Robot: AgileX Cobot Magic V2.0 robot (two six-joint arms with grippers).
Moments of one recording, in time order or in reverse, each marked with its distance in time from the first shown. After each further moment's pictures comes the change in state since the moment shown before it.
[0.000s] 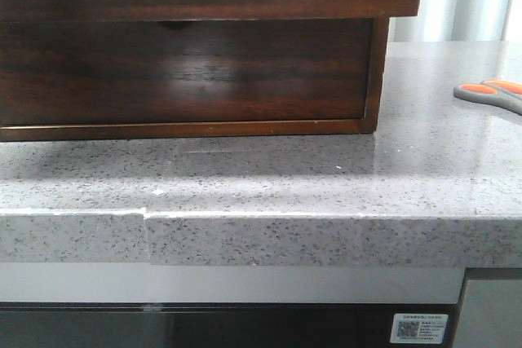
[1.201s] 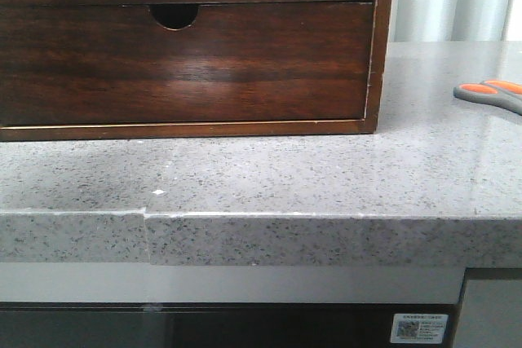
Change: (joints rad) left arm 0.058 0.370 -0.277 -0.012 0.101 0.022; right arm 0.000 0.000 0.000 0.000 -0.002 0.000
